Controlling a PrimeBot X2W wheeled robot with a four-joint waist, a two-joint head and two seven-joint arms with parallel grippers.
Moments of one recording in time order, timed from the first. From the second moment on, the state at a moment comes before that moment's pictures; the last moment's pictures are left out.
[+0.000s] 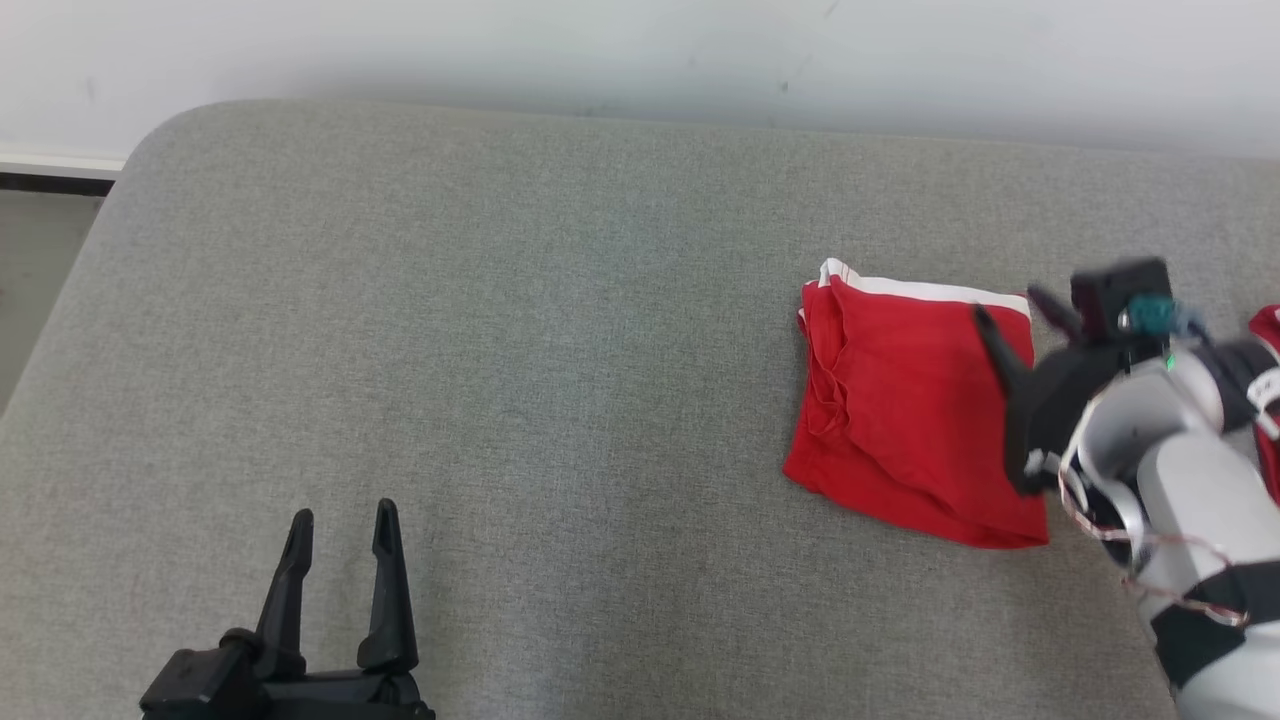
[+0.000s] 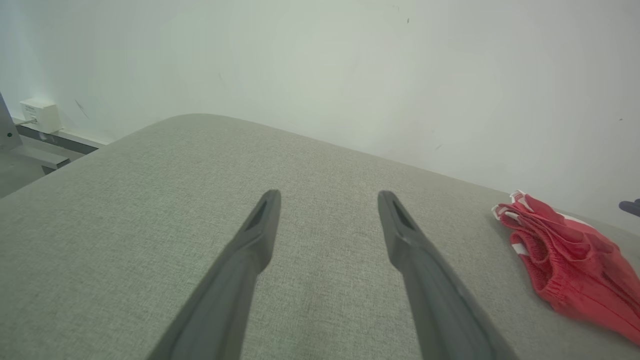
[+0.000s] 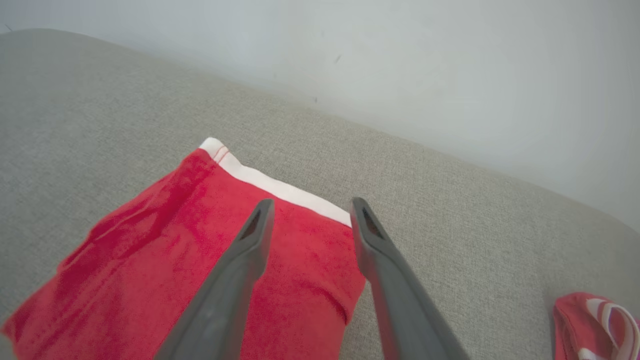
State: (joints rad) left arm -0.01 0.05 -0.08 0.00 -0.31 0.03 -0.26; right arm -0.61 -0.34 0.25 0.46 0.24 0.13 0.28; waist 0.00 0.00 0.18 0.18
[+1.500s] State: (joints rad) left arm 0.05 0.05 0.03 0.01 -0.30 0.01 -0.26; right arm -0.23 -0.14 0.14 0.23 0.30 0.13 -0.16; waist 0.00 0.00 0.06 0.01
